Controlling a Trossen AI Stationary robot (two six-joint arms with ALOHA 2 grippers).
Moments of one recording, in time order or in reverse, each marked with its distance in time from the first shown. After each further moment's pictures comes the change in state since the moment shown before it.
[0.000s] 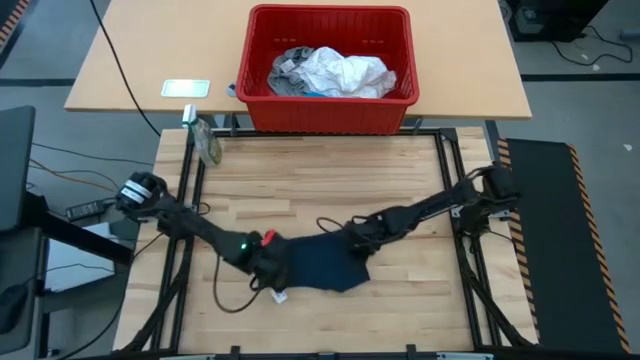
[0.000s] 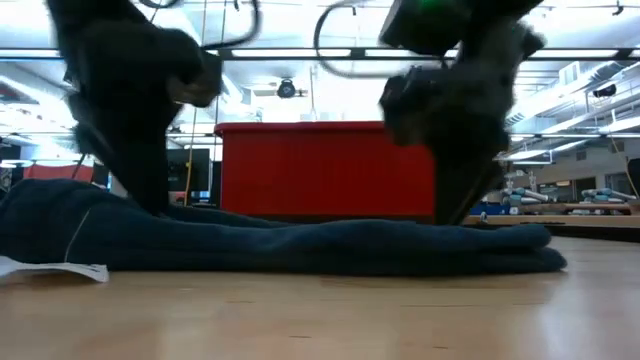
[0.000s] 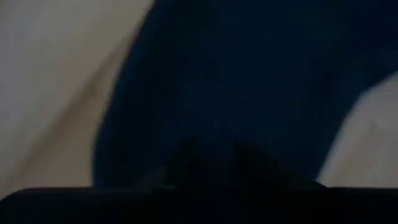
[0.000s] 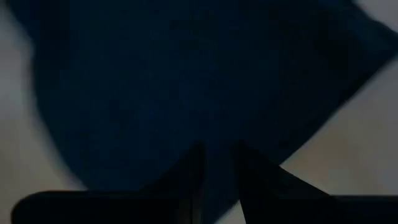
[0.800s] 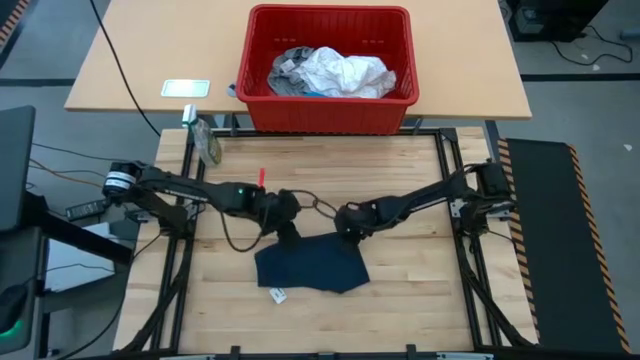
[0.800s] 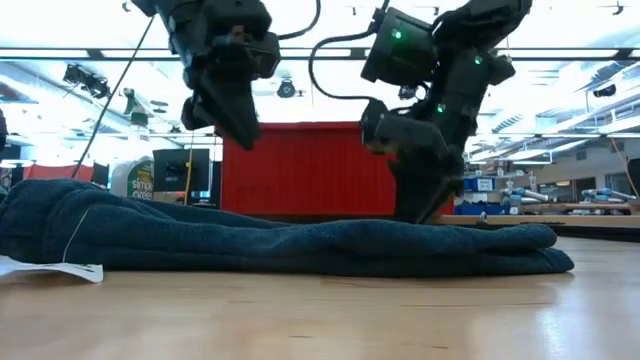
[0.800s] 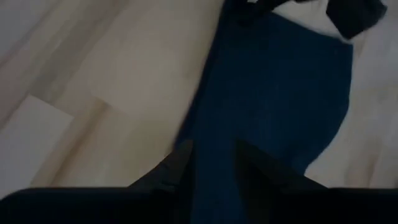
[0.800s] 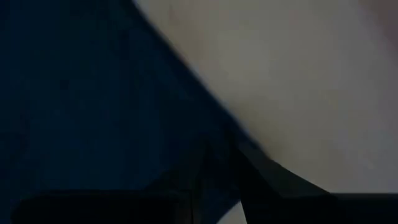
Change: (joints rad) left arm 0.354 -0.169 0.044 0.056 0.240 0.465; right arm -0.116 0.065 0.002 0.065 0.161 -0.172
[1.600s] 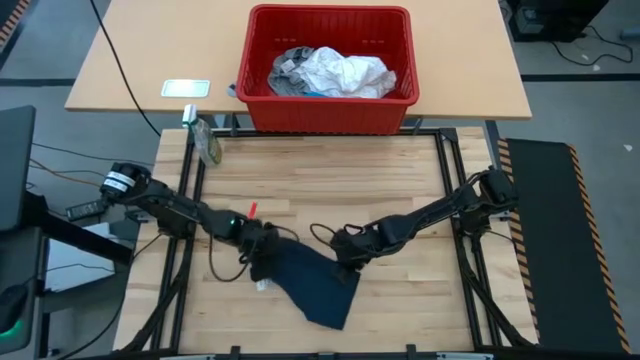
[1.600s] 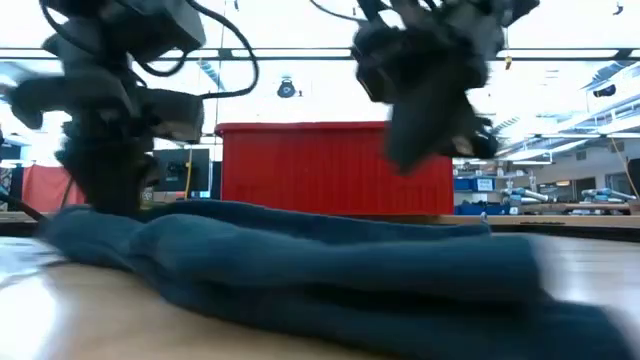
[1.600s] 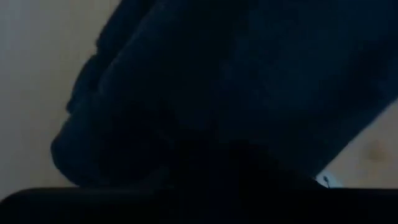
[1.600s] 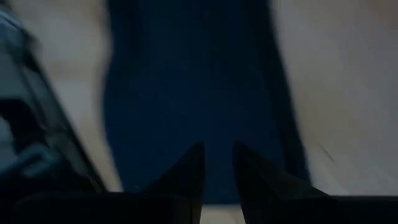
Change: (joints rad) left arm -0.170 0.008 -0.348 0.174 0.036 0.073; right arm 0.195 -0.025 0.151 0.029 -0.143 0.450
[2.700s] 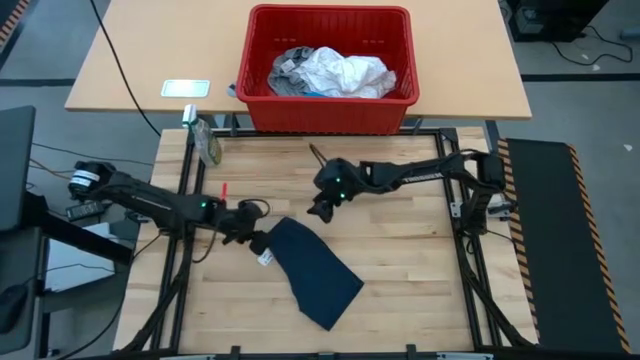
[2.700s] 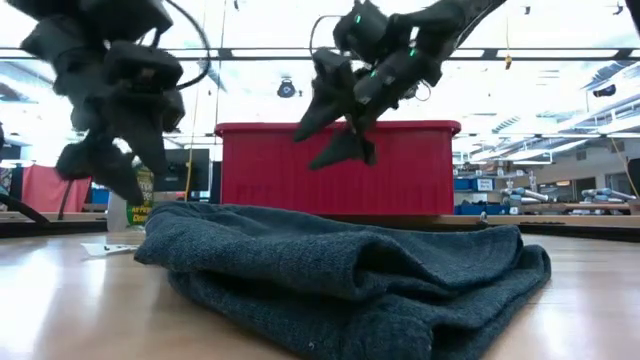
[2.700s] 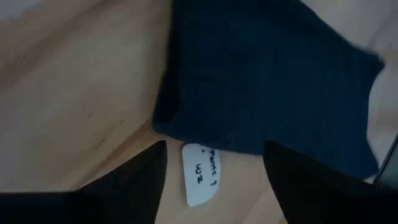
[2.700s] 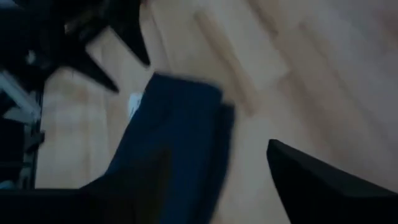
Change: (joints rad) left arm 0.079 -0.370 -0.193 0.085 -0.045 -0.600; right arm -0.456 0.031 0.023 0.250 -0.161 -0.610
